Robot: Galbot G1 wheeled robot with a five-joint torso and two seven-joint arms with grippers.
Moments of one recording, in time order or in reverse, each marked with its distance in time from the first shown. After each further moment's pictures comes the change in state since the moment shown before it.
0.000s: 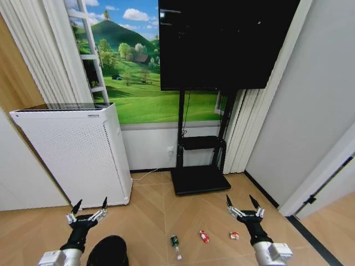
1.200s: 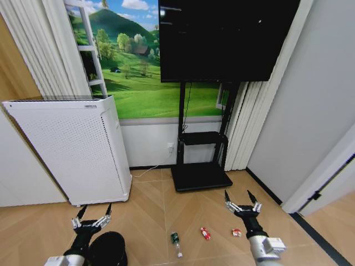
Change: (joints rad) left arm 0.025 -0.025 0.018 -0.009 0.002 0.002 0.078; right arm 0.034 0.015 -0.021 -0.022 -0.104 0.086 -0.013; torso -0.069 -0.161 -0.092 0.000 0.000
